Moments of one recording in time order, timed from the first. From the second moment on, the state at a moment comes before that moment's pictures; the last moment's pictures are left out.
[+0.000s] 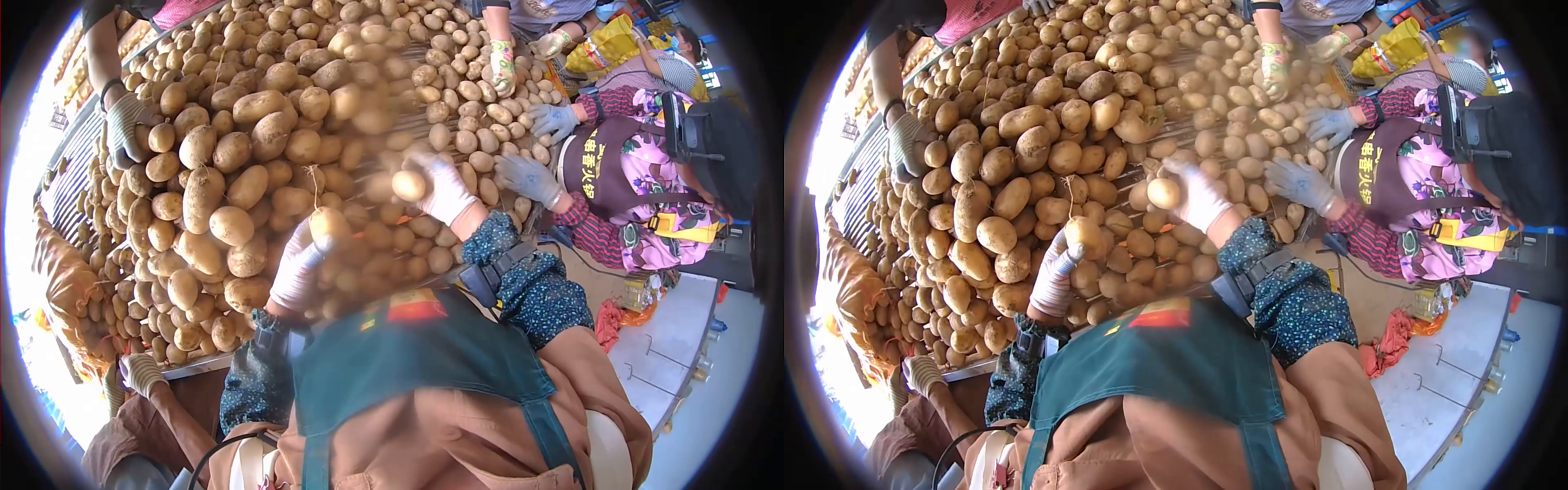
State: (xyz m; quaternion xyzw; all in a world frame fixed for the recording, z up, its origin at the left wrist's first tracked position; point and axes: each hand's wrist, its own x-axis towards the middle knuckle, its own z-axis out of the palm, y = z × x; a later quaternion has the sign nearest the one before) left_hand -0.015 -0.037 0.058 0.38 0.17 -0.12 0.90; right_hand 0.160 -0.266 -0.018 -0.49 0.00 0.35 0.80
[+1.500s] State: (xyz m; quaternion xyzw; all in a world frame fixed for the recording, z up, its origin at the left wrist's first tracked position) left_hand -0.015 -0.077 0.078 0.29 0.16 -0.11 0.94; right_hand 0.126 -0.337 0.062 -0.27 -0.08 0.42 0.86
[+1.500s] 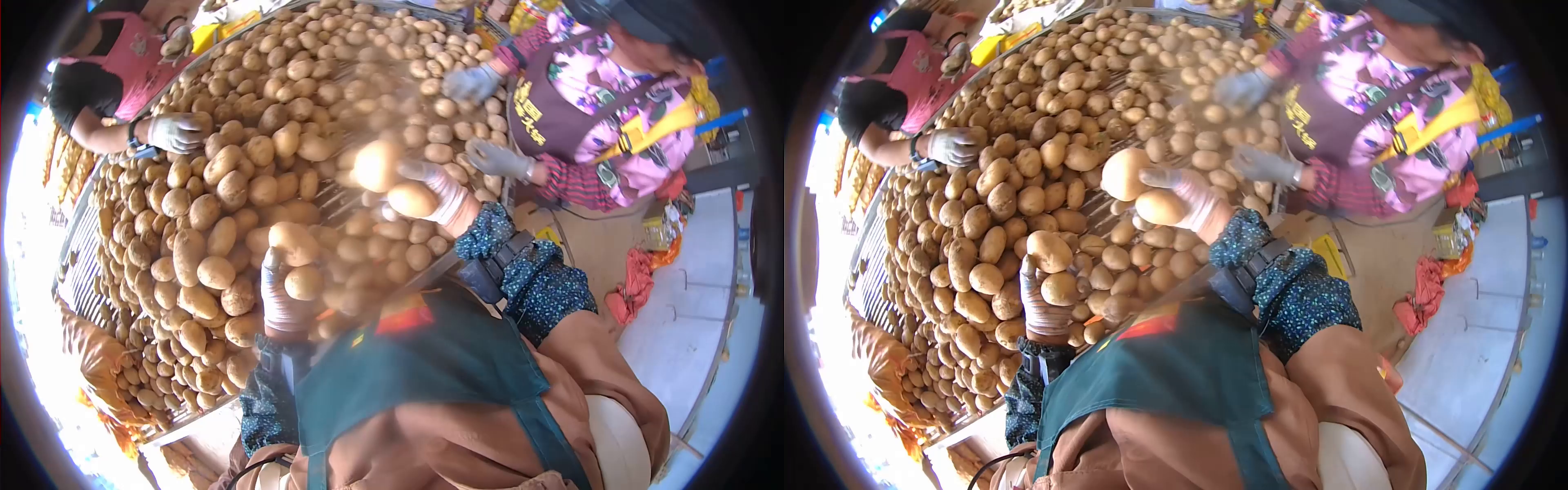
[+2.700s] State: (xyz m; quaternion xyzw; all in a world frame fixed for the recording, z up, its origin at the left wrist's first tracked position) left_hand 0.011 -0.350 0.025 0.57 0.11 -0.36 0.73; right_hand -0.093 -0.590 -0.038 -0.74 0.18 0.00 0.65
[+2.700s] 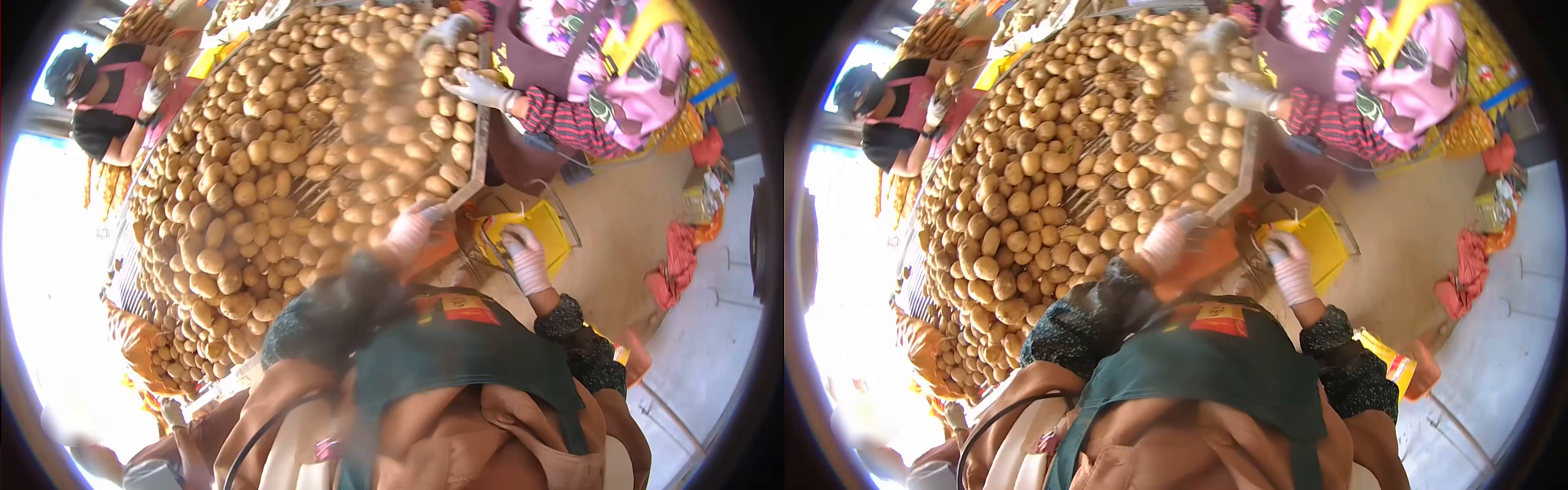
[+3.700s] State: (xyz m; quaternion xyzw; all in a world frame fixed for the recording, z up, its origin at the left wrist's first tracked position) left_hand 0.138 -0.115 0.077 0.73 0.01 -0.09 0.68; right_hand 0.061 -0.464 -0.061 -0.95 -0.14 -0.10 0.27
